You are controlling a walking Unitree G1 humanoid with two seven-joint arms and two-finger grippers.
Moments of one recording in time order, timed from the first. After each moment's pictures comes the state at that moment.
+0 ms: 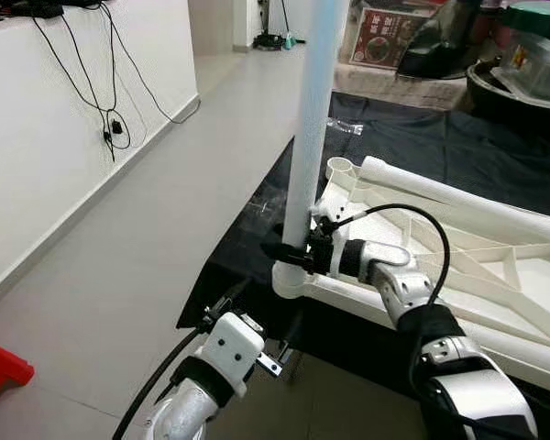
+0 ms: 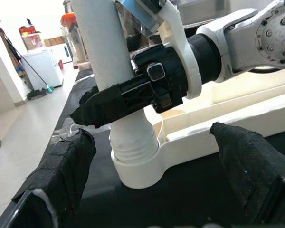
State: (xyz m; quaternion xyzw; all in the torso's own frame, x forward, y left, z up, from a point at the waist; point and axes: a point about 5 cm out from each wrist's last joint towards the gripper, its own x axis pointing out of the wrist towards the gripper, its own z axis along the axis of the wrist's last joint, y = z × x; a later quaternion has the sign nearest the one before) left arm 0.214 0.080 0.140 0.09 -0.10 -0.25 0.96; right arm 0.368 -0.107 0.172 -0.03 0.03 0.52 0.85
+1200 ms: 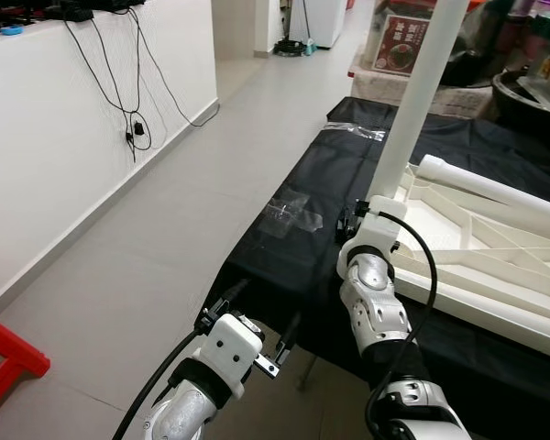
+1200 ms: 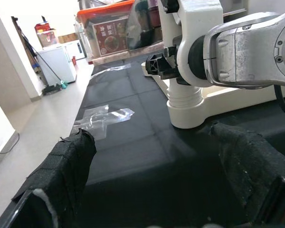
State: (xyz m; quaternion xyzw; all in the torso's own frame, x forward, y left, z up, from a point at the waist) left arm 0.216 0.082 0.139 0.09 -0.10 -0.24 0.96; right arm 0.370 -0.129 0.168 0.08 -0.01 -0.12 0.99
